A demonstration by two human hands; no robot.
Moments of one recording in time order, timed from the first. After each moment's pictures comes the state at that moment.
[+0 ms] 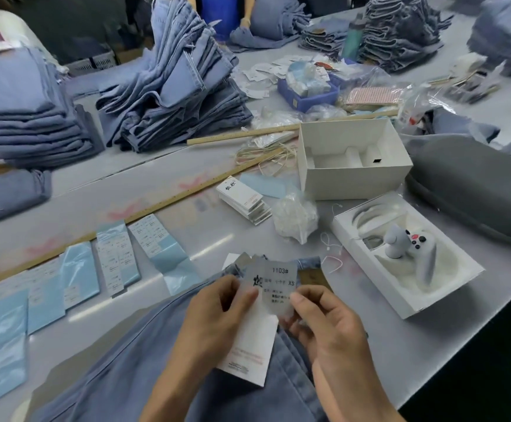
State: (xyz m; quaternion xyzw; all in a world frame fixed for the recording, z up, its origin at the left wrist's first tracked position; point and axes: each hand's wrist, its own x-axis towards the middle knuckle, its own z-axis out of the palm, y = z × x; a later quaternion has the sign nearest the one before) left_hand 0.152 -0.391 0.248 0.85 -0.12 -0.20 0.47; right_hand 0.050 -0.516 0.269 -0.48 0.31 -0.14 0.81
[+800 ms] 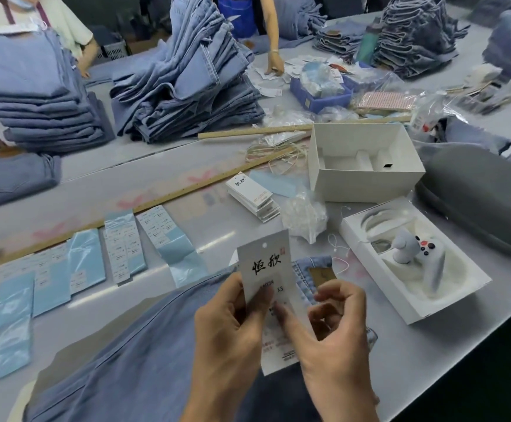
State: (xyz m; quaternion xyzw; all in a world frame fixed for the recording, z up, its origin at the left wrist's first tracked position) left_hand 0.113 -0.395 0.265 0.69 -0.10 -0.08 0.71; right_hand 0.049 -0.494 0.259 -0.69 0.30 -0.26 0.61
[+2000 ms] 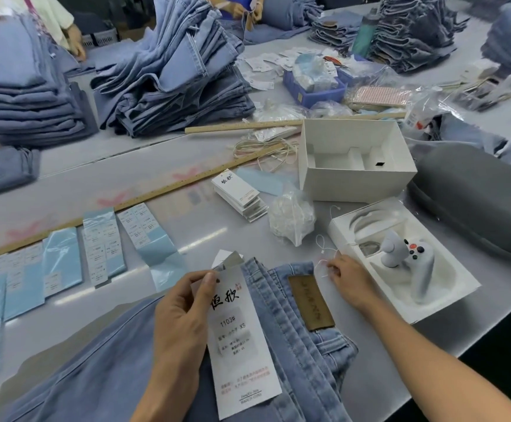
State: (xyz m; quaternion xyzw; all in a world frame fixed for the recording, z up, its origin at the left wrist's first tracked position) left_hand 0.145 -0.399 0.230 0.68 0.05 -0.12 0.72; right_hand 0.128 -0.736 0.061 -0.93 0.25 0.02 0.27
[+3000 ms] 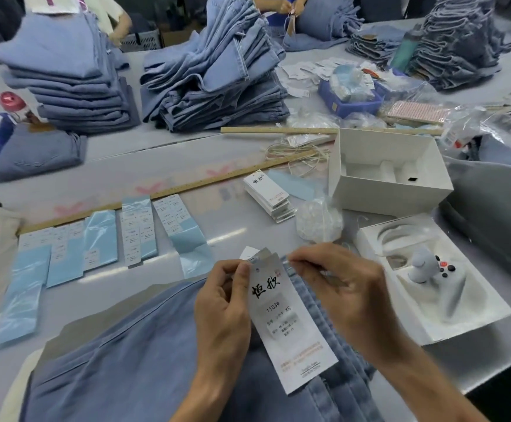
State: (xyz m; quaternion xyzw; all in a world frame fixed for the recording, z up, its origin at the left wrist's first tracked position) left_hand 0.133 -0.399 0.240 0.71 0.01 0.01 0.71; right_hand 0.100 -0.563 0.280 -0.86 -0.08 -0.27 0.42
